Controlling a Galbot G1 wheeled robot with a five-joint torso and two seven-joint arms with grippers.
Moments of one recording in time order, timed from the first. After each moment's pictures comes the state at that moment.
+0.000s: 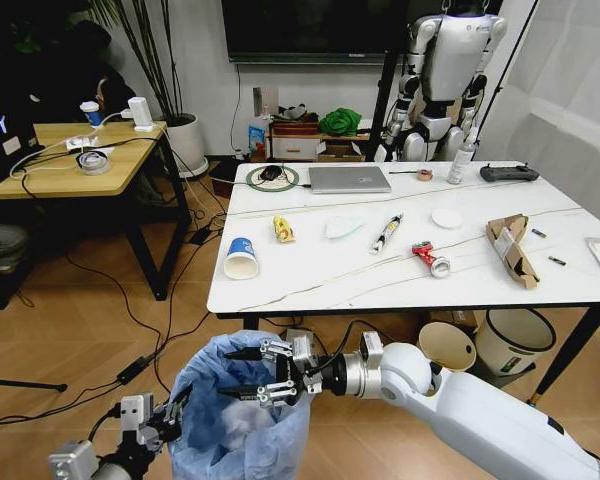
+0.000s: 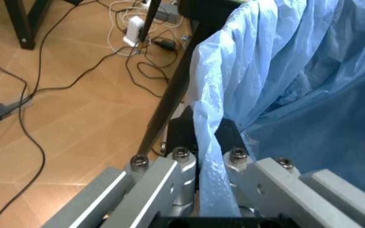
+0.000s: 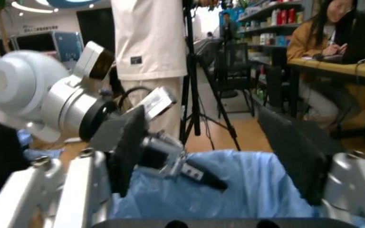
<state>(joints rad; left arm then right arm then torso) 2.05 -1.12 -0.73 -2.35 -0.76 0.29 -0.06 -0.72 0.89 -0.40 1.83 0.83 0.09 -0.74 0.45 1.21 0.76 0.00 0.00</state>
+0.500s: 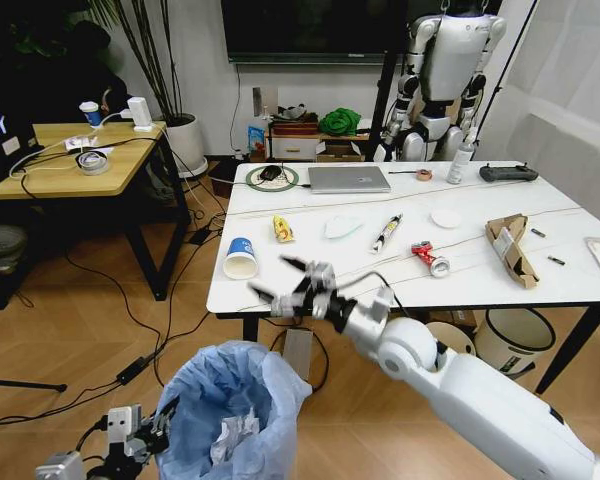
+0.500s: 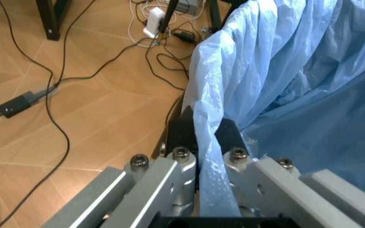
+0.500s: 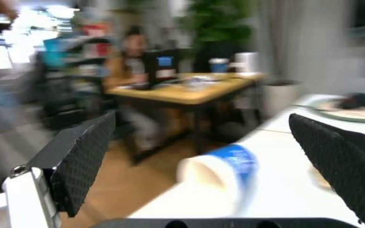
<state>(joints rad) 2.09 -1.13 -0.78 -2.33 -0.76 0.28 -0.07 -0.64 0.99 -0.33 1.80 0.82 0.04 0.02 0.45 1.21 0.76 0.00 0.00</state>
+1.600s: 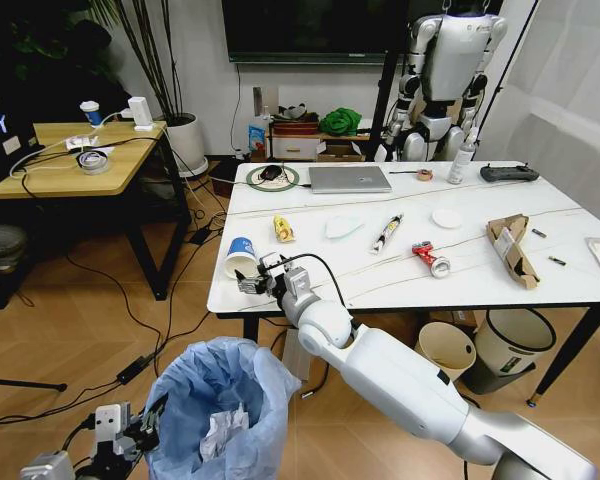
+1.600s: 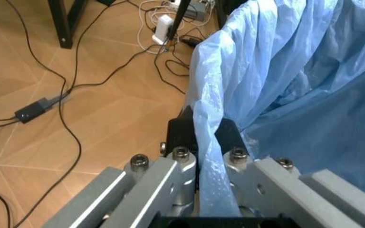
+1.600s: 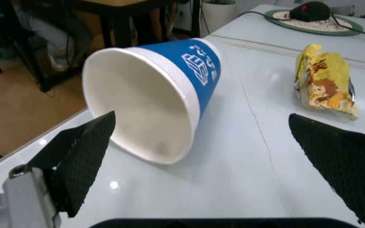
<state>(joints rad) 2.10 -1.13 -0.80 -2.36 -0.76 0.29 -0.11 -0.53 1.32 -0.42 1.48 0.59 -0.31 0.27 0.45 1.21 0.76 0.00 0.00</state>
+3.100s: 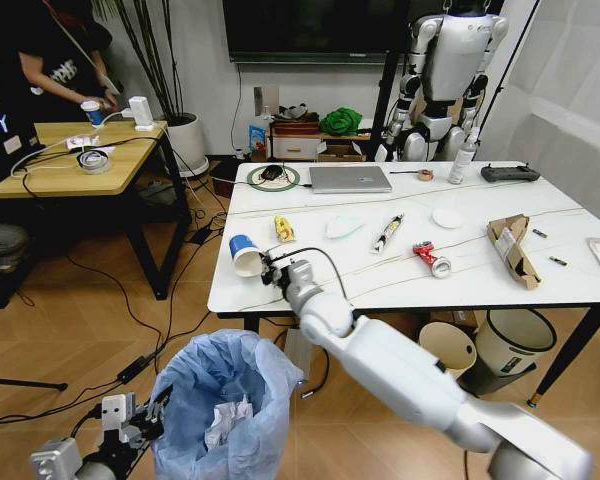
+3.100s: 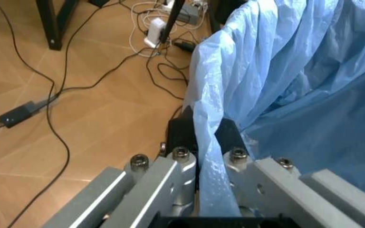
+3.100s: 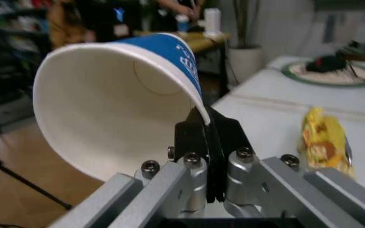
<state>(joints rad) 2.04 -1.09 -0.78 -2.33 -0.81 0.30 -0.12 -0.51 1.19 -0.40 1.59 0.74 -0.14 0.14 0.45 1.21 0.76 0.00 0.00</state>
